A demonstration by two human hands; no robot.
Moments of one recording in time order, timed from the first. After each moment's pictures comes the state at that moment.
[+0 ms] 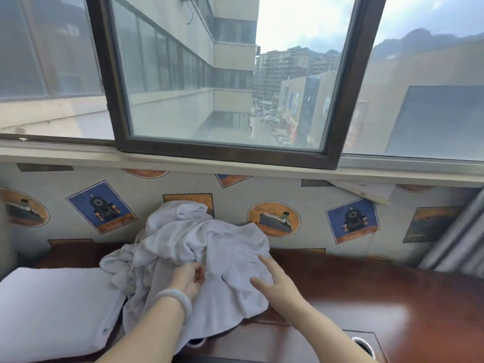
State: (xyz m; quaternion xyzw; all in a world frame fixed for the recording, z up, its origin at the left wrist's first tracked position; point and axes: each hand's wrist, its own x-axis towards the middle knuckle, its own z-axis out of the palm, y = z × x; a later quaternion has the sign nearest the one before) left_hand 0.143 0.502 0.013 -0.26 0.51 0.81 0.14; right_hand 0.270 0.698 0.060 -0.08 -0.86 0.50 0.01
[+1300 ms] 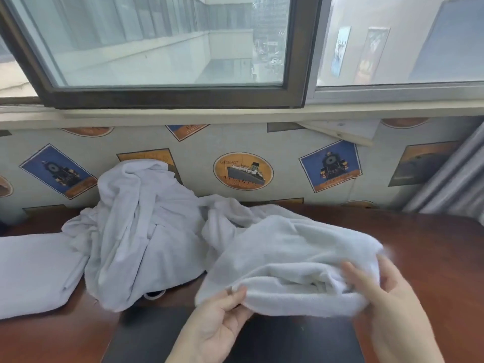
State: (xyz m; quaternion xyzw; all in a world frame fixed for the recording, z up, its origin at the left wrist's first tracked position) left_hand 0.348 0.668 0.020 -0.16 0.35 0.86 0.34; right_hand 0.434 0.891 0.063 -0.21 -0.58 0.77 0.17
